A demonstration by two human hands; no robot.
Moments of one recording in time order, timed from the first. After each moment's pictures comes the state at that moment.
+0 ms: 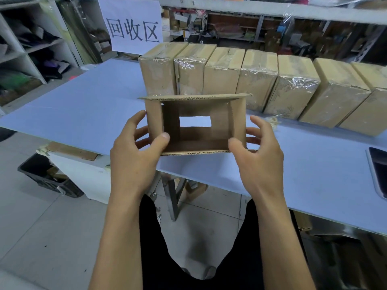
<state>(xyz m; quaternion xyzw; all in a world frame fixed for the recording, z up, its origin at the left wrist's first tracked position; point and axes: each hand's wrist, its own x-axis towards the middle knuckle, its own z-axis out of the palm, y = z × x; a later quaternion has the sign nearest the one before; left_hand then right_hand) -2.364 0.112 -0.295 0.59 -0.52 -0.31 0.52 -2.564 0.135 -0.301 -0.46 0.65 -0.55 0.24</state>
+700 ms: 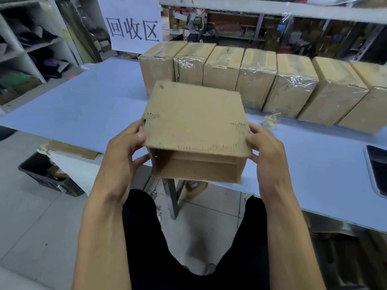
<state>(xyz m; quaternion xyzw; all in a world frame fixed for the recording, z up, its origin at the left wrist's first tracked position) -2.340 0.115 -0.291 0.45 -0.51 -0.51 0.52 -2.579 0.138 -0.295 -0.45 0.58 -0.57 0.37</state>
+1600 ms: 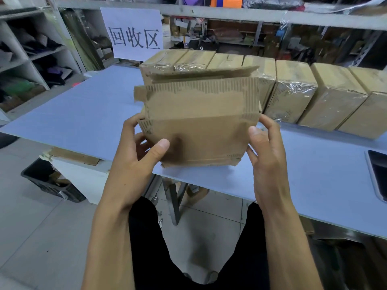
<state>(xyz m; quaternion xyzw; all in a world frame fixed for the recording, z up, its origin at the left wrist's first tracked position) -2.350 0.120 -0.290 0.47 -0.60 -0.39 0.52 -2.573 0.140 -0.295 -0.45 0.51 -0.64 0.35</state>
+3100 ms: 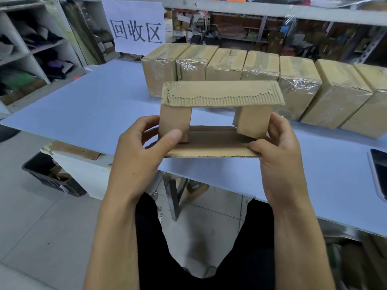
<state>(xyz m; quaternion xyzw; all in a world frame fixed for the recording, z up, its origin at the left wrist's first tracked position) -2.364 0.123 -0.278 0.51 -0.58 -0.38 0.51 -2.581 0.144 -0.286 -0.44 0.51 -0.65 0.36</state>
